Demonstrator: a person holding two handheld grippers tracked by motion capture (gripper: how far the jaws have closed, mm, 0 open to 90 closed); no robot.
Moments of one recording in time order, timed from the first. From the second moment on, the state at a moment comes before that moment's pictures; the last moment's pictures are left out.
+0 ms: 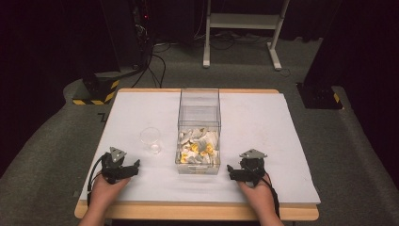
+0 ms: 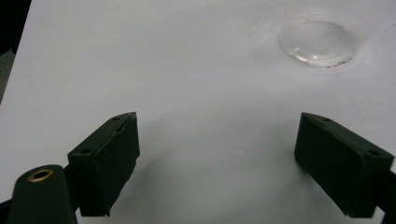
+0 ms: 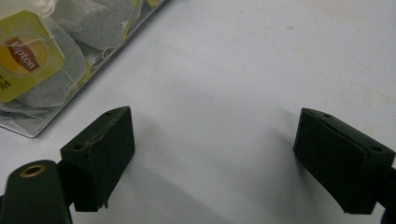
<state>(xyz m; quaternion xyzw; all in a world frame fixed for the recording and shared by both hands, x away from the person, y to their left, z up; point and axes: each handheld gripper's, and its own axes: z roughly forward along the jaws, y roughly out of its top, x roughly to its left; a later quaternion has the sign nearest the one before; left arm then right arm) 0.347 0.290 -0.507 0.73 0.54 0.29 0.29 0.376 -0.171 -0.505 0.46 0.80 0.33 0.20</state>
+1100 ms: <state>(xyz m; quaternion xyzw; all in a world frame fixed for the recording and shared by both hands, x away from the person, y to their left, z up) 0.328 0.277 -0.475 0.75 0.47 0.23 0.39 0.376 -0.182 -0.495 0.46 0.80 0.31 0.23</state>
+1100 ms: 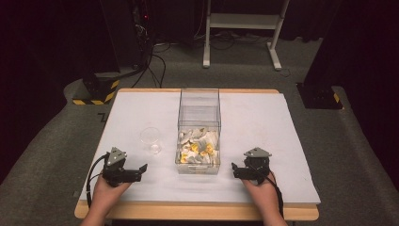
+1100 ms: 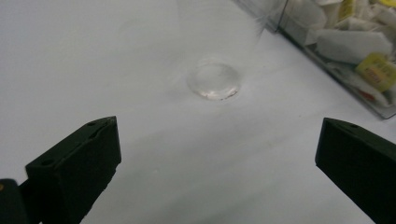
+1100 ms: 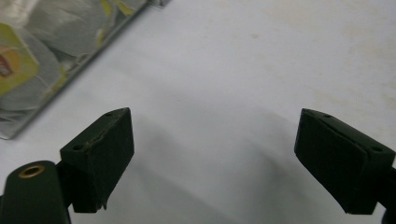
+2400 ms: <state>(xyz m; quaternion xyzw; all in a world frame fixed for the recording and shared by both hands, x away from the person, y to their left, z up) 0.335 0.207 -0.417 0.77 0.37 0.19 0.48 0.379 -0.196 -0.504 0.48 0.79 0.32 0.20</state>
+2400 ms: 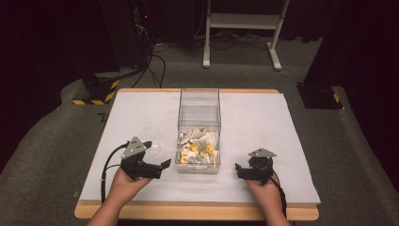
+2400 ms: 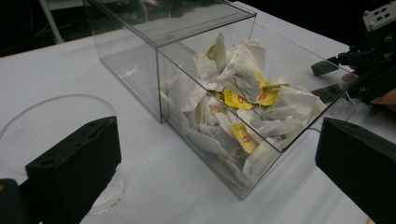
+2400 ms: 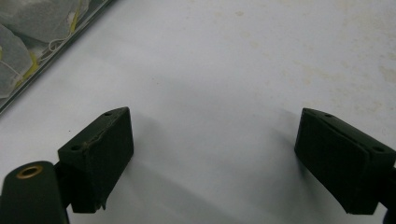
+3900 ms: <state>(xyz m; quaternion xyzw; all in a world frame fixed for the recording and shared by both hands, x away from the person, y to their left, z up) 0.399 0.125 -0.417 0.85 0.30 0.14 0.42 0.379 -0.197 -0.504 0.48 0.79 0.32 0.20</state>
